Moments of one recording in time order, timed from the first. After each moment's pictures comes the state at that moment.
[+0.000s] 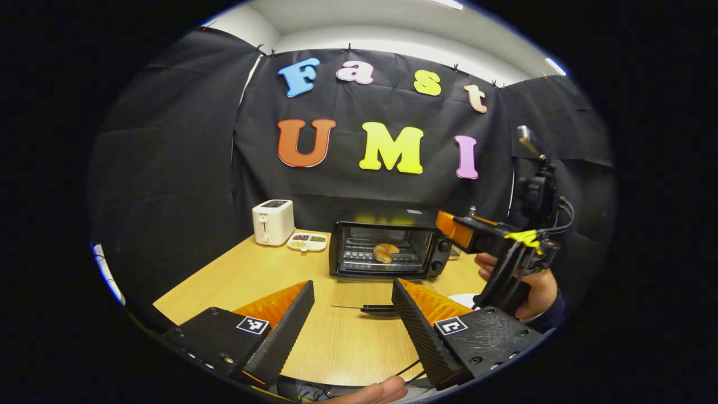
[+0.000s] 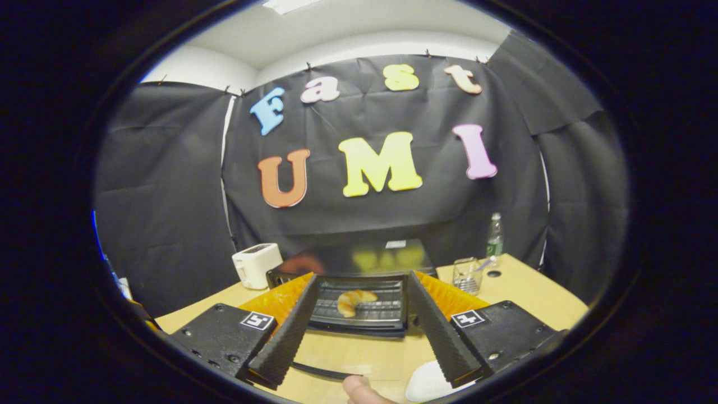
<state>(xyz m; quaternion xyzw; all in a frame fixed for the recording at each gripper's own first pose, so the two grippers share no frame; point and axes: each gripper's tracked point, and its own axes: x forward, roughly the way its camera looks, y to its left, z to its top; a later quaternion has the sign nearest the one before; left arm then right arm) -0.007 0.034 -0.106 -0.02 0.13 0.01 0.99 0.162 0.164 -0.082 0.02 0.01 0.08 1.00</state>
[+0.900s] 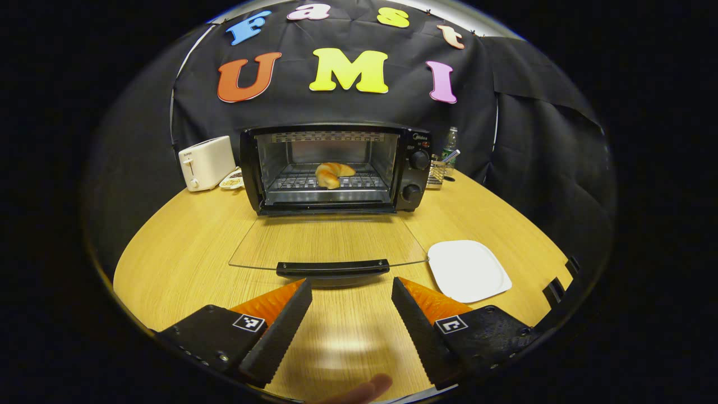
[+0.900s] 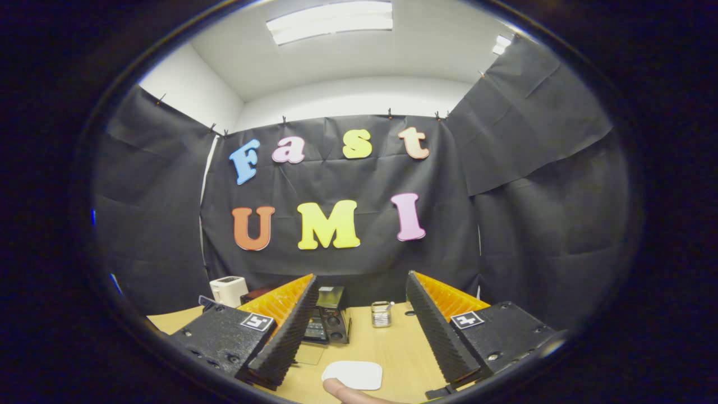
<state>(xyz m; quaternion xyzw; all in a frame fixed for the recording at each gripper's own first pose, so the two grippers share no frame) 0.068 -0.061 -0.264 0.01 0.28 -0.06 0.96 -0.022 0.009 0.014 0.00 -0.08 -0.01 1.00</state>
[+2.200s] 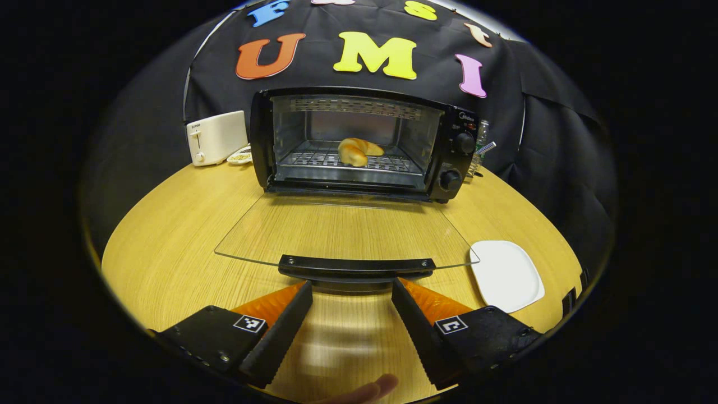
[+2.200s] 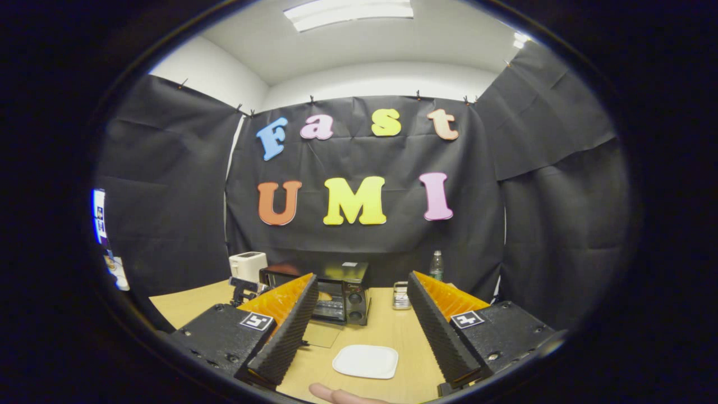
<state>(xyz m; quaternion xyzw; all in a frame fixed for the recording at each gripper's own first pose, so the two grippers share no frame) 0.100 -0.039 -0.303 -0.03 0.32 -0.02 0.95 -0.007 0.051 -0.038 -0.03 -0.03 0.06 1.00</state>
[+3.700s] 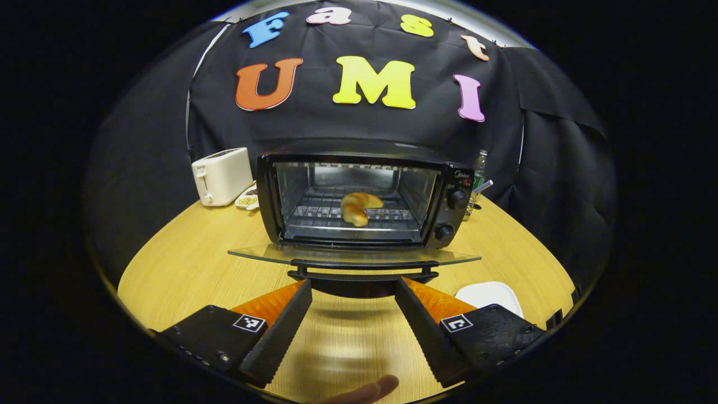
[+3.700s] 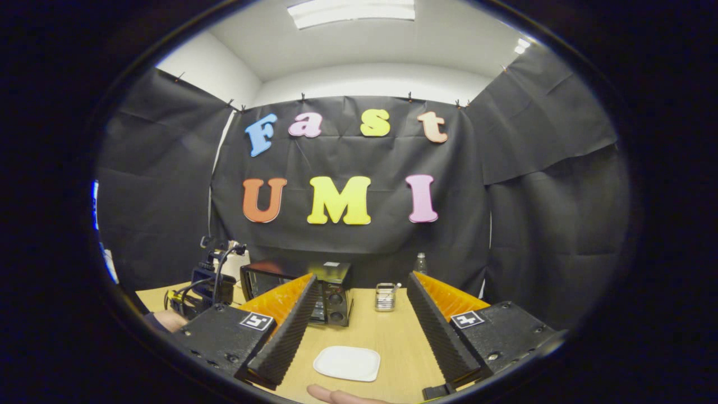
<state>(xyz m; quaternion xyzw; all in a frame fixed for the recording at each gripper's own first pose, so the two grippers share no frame) 0.136 -0.036 -0.212 0.00 0.25 -0.03 0.97 0.002 0.028 -0.036 -0.04 -0.03 0.02 1.00</state>
